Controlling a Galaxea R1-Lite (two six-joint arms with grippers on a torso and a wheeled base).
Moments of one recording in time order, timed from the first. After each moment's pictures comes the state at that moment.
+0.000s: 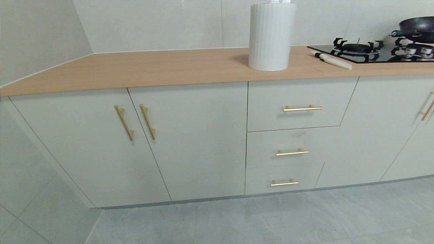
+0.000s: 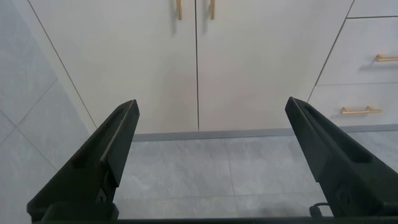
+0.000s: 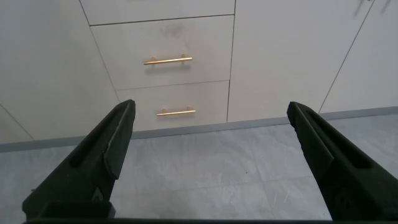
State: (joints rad) left arm 0.00 0.00 0.00 0.00 0.03 0.00; right arm 0.00 0.00 0.00 -0.01 -0.02 0.02
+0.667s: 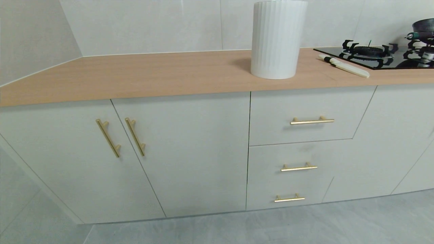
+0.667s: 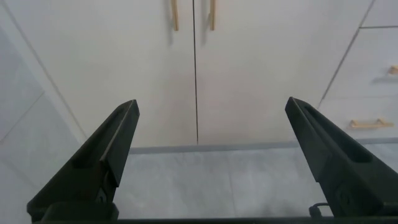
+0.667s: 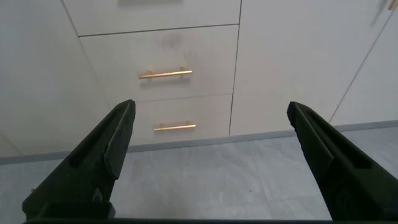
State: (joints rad) left arm 0.00 0.00 0.00 0.00 0.03 -0.01; right arm 0.00 0.00 0.00 -0.01 -0.02 0.02
